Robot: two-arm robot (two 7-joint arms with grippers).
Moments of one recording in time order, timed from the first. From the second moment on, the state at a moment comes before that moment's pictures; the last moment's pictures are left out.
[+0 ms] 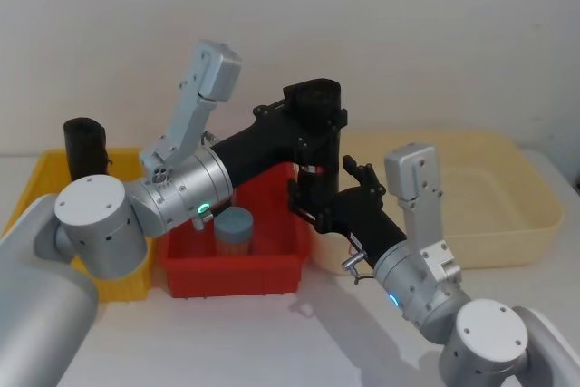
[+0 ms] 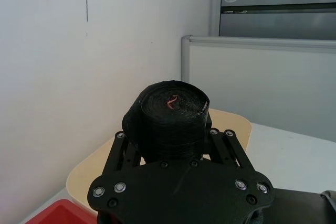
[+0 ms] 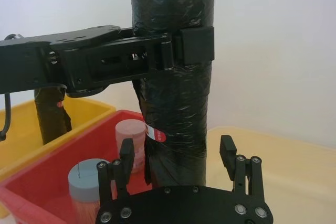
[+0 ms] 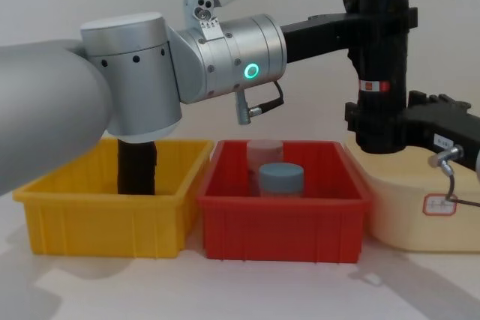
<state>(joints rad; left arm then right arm) -0.79 0.02 0.56 -1.00 -0.47 -0.08 -0.68 0.24 0.20 -0.28 -1.50 0.16 -0.03 0.15</state>
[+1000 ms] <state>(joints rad) -0.79 0.02 0.56 -1.00 -0.47 -0.08 -0.68 0.28 0.16 -0.27 -1.44 0.10 0.02 0.12</state>
